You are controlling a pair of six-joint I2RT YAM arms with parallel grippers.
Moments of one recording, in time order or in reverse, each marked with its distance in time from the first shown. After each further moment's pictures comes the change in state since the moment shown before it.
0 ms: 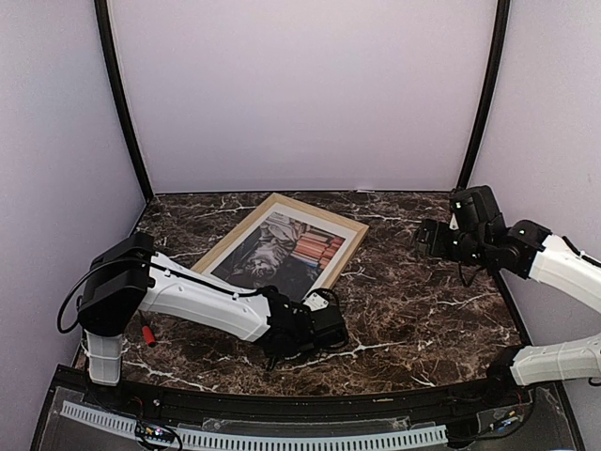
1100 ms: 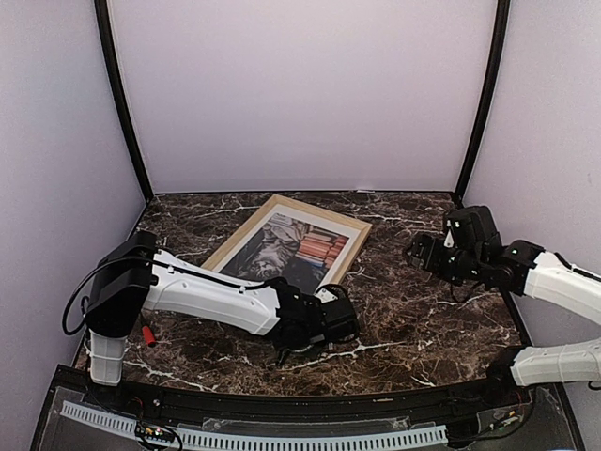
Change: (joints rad) left arm 0.000 0.033 0.120 -0.086 0.062 -0.009; right arm -0.015 -0.042 -0.153 0.124 -0.187 0.126
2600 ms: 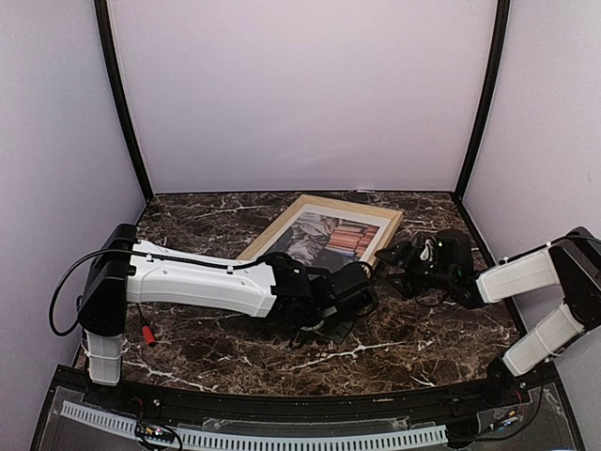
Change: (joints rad) left arm 0.000 -0.038 0.176 0.032 0.145 0.093; right arm -0.142 0.466 -0.260 0.966 -0.557 0.452
